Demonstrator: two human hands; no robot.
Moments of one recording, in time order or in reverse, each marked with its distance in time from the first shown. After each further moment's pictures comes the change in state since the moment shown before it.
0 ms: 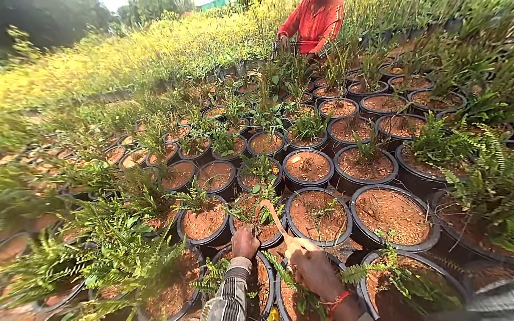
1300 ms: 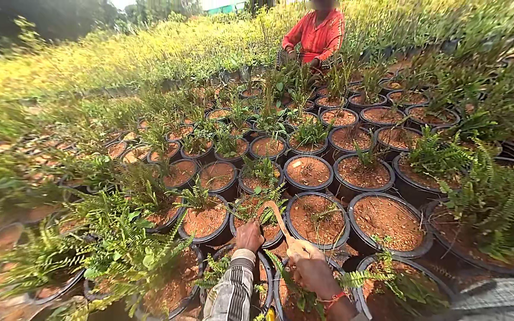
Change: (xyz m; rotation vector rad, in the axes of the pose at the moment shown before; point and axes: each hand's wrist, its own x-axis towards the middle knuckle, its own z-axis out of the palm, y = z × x) left_hand 0.008 0.023 -0.012 0.199 -0.063 0.058; right_hand 0.000 0.000 0.006 0.032 0.040 0.087
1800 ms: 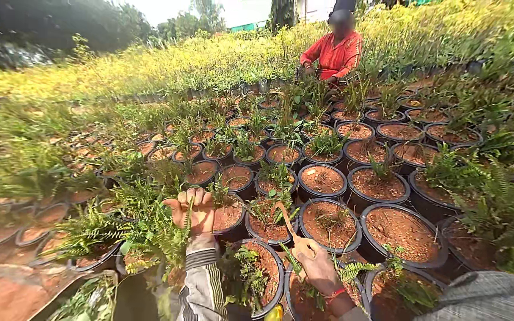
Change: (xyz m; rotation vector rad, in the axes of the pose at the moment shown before) left_hand -0.104 -0.103 -0.133 -2.228 1.006 0.937; right_hand -0.007 0.003 0.010 -0.280 0.031 -0.260
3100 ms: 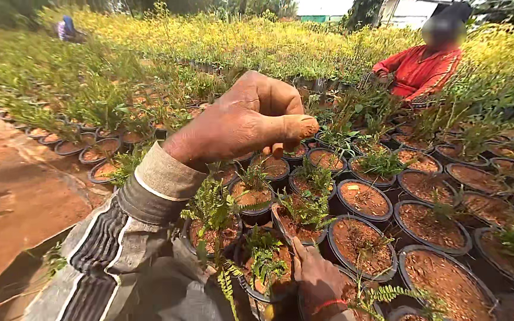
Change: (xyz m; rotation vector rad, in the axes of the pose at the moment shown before) left_hand 0.060 0.160 0.199 1.070 -1.118 -0.152; right_hand -0.025 -0.055 0.056 -1.116 -0.198 -0.244
